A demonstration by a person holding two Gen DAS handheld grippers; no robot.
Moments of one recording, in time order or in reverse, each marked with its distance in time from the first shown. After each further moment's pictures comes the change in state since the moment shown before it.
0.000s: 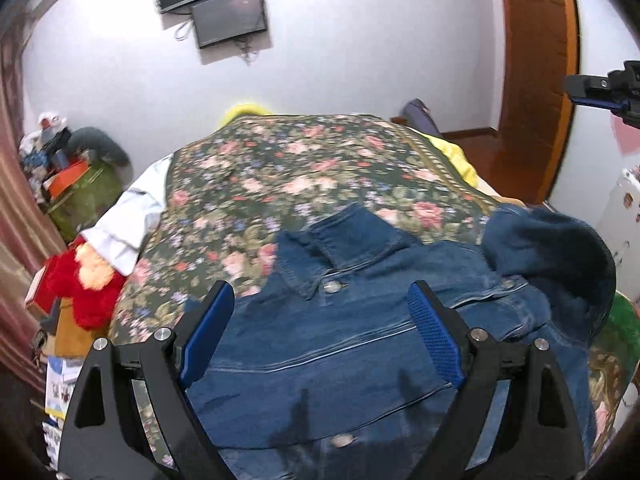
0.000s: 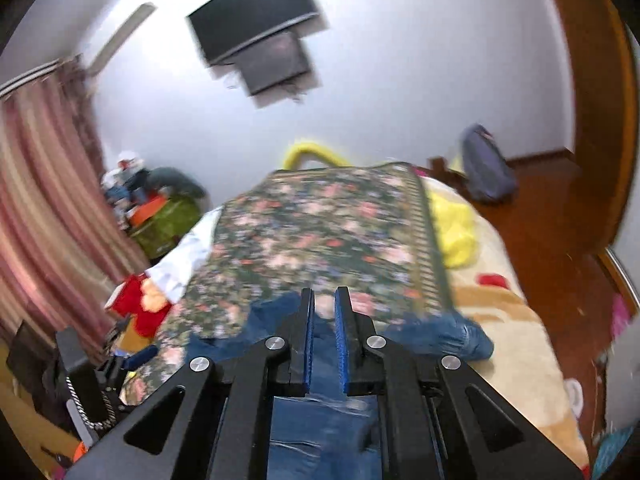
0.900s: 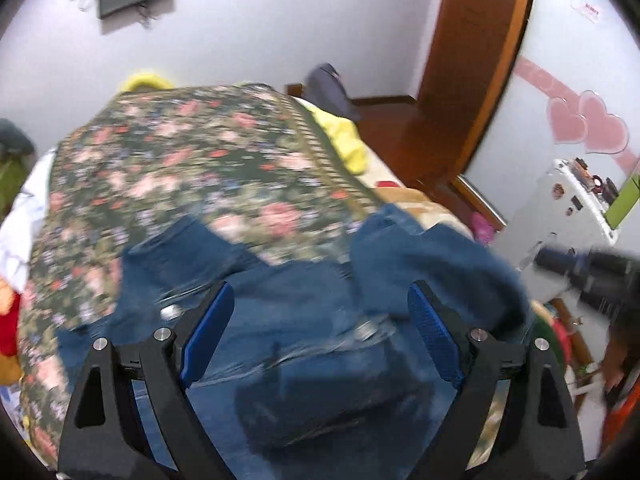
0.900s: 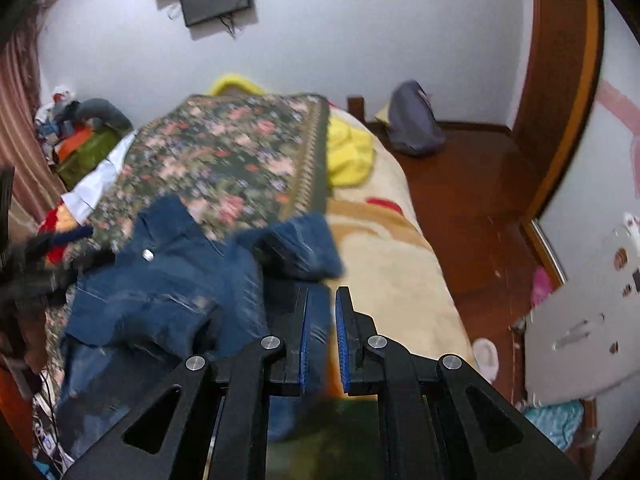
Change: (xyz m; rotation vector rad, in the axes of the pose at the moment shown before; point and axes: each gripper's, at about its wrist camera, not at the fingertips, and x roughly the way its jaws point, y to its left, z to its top) left arm 0.066 -0.137 0.072 0.050 0.193 -0.364; right arm -0.015 -0.128 -0.086 -0.030 0.232 -0.322
